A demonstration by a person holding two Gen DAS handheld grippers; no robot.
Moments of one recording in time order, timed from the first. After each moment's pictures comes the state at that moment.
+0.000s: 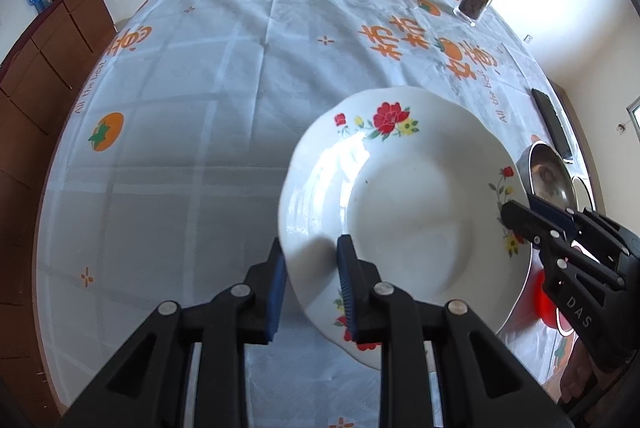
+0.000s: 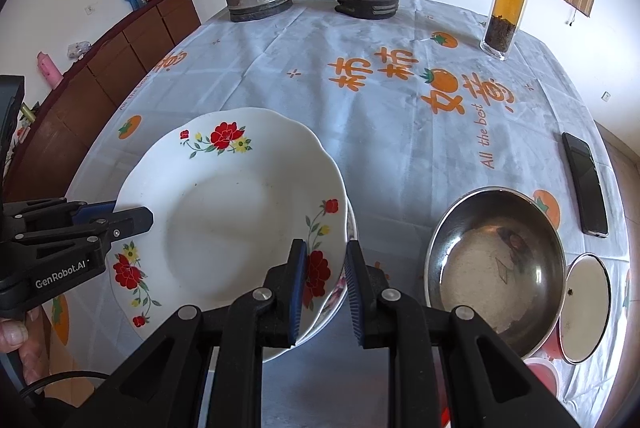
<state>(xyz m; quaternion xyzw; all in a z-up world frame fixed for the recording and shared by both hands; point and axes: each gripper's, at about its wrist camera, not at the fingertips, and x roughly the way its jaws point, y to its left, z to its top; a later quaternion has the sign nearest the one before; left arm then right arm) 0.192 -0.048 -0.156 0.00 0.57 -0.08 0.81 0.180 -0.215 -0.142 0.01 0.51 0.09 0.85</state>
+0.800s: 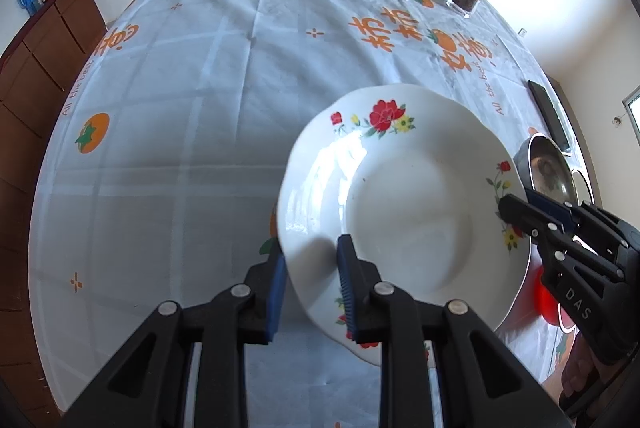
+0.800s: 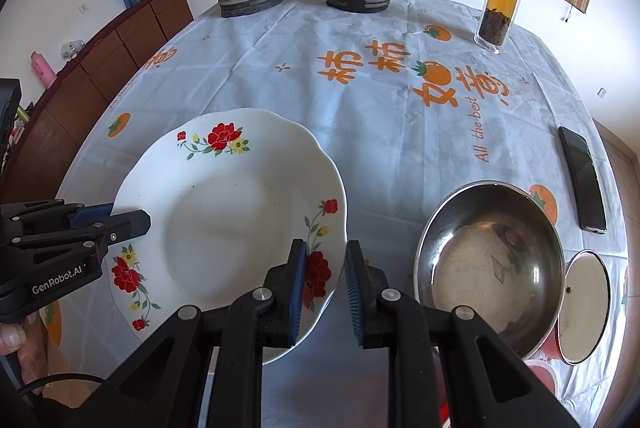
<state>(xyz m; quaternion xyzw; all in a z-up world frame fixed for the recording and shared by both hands) 0.195 -0.055 -0.165 0.01 0.58 -0.09 0.81 0.183 -0.221 -0.149 0.01 0.52 0.08 0.85</state>
